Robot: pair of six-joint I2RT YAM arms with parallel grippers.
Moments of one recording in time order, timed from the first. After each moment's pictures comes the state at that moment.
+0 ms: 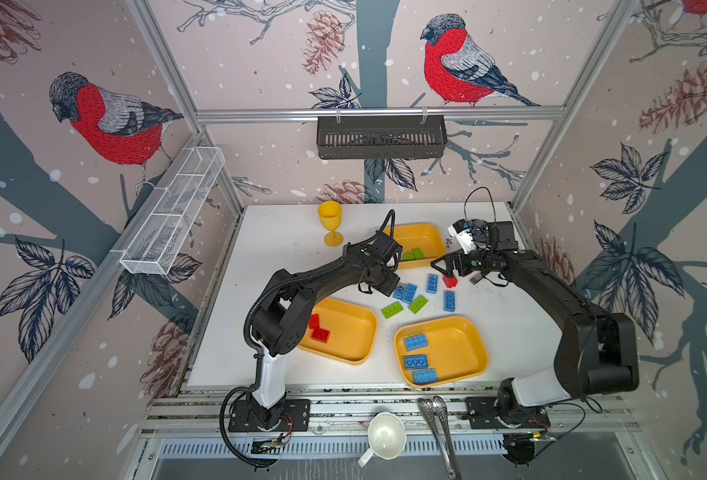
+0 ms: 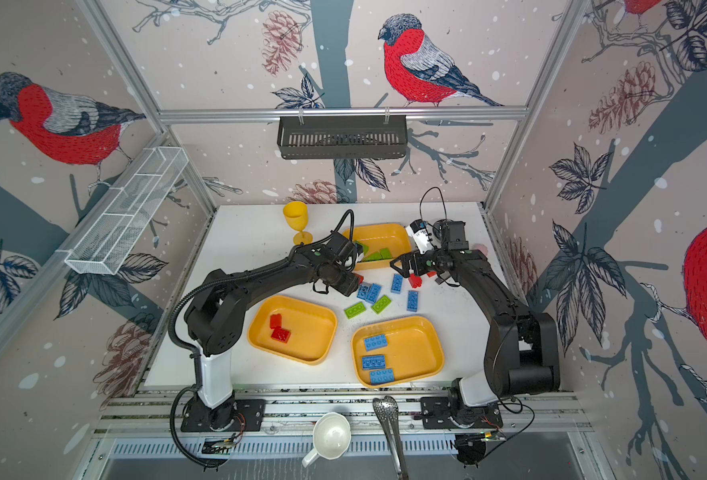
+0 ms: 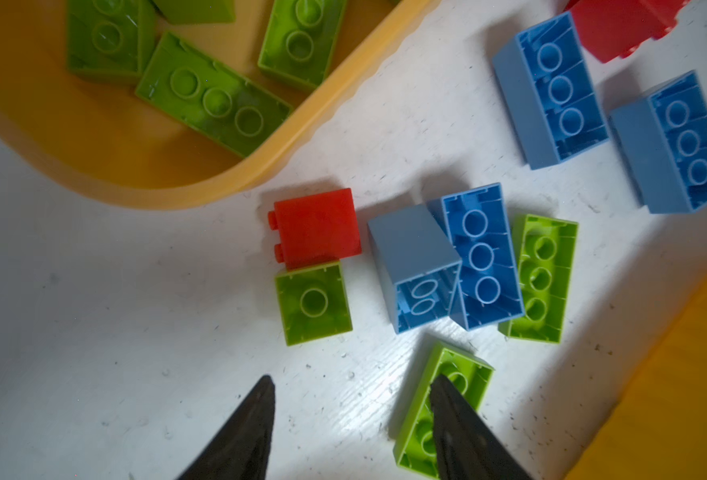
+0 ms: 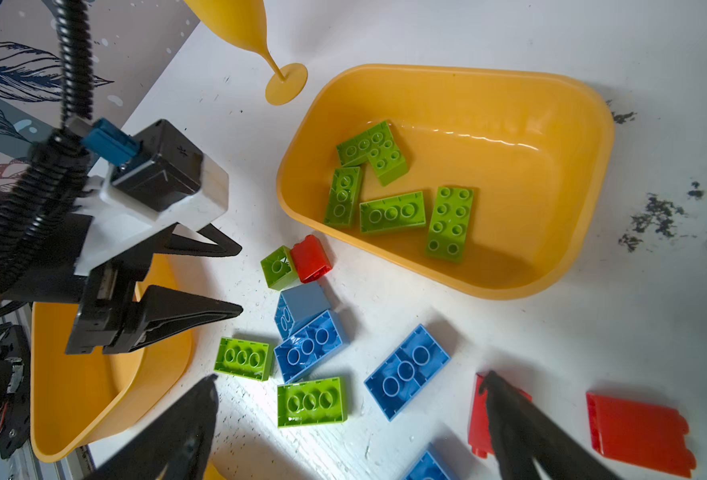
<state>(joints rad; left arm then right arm) -0.73 1.97 1.47 -0.62 0.08 -0.10 0.10 1.49 1.05 -0.44 -0.67 -0.18</state>
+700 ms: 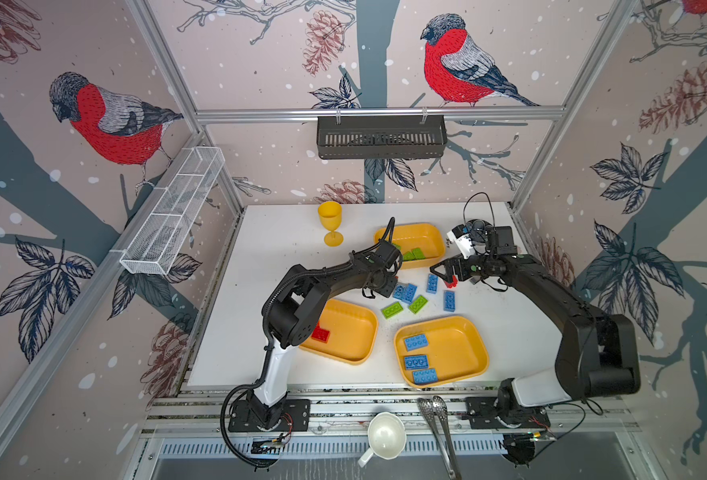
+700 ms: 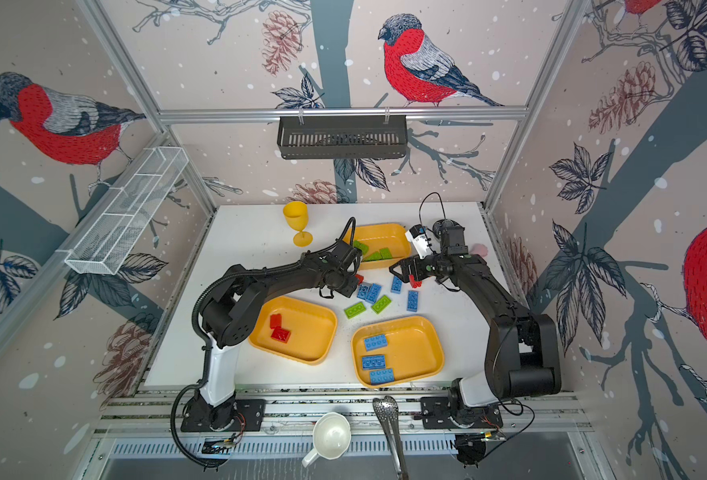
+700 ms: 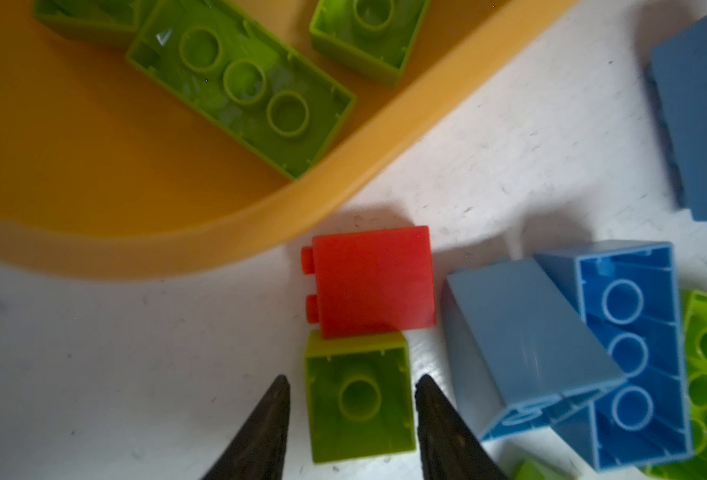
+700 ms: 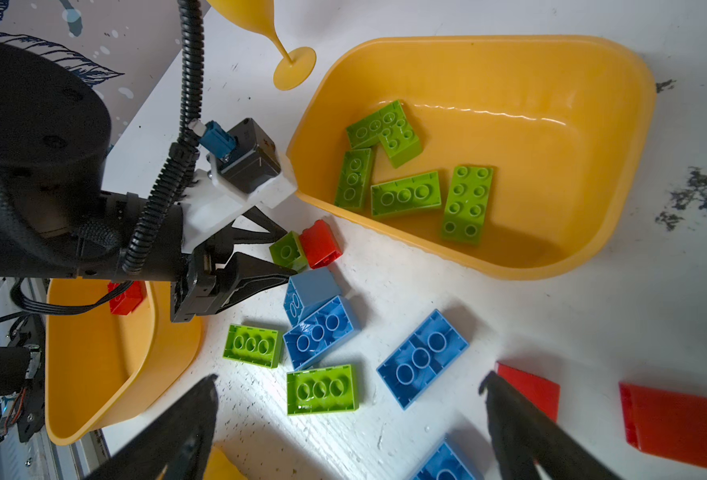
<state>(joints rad) -0.73 2.07 1.44 -0.48 -0.02 -0.15 0.10 1.47 1.00 -0.42 -0.69 -0.17</state>
